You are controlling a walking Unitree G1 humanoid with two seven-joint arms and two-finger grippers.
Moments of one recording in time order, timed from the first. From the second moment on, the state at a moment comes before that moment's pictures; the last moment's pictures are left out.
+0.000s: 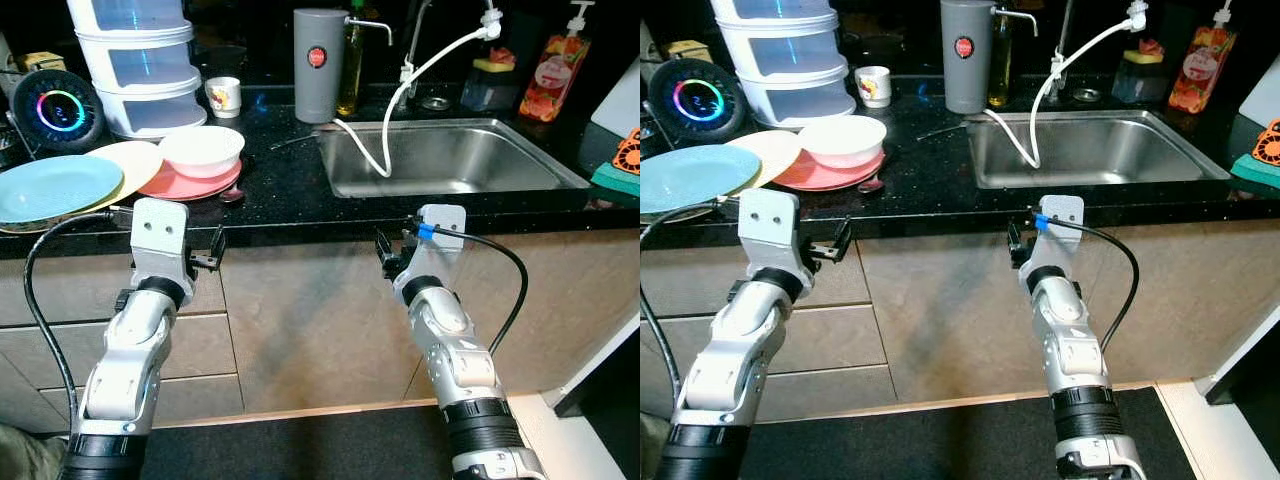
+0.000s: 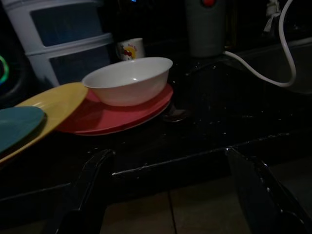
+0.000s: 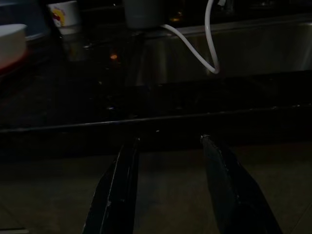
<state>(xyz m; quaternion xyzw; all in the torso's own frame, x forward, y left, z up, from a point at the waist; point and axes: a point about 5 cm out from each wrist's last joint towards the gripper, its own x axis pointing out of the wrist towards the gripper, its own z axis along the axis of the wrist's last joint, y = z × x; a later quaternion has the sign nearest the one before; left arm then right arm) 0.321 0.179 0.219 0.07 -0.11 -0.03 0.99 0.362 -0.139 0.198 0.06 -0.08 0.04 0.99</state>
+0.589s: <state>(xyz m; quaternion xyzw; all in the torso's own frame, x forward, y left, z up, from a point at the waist) 0.321 0.178 0.219 0.07 -0.11 -0.03 0.99 0.363 -0.139 0.201 0.06 -0.09 0.04 0.99</state>
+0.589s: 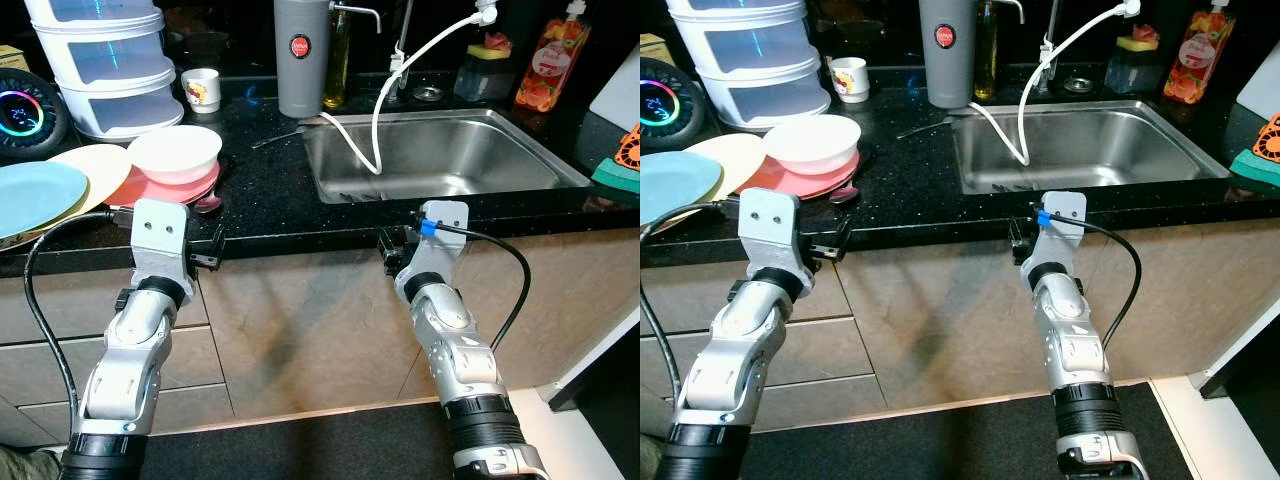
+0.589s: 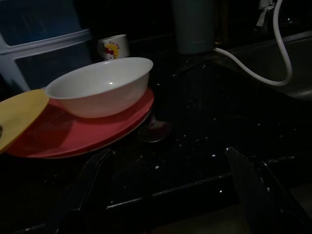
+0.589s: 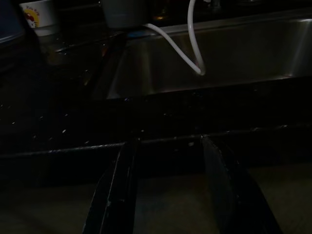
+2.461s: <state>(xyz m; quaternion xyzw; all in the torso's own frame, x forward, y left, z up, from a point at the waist) 0.320 0.167 0.220 0.08 -0.12 -0.06 0.99 0.364 -0.140 0.205 0.05 -0.09 0.04 0.99</state>
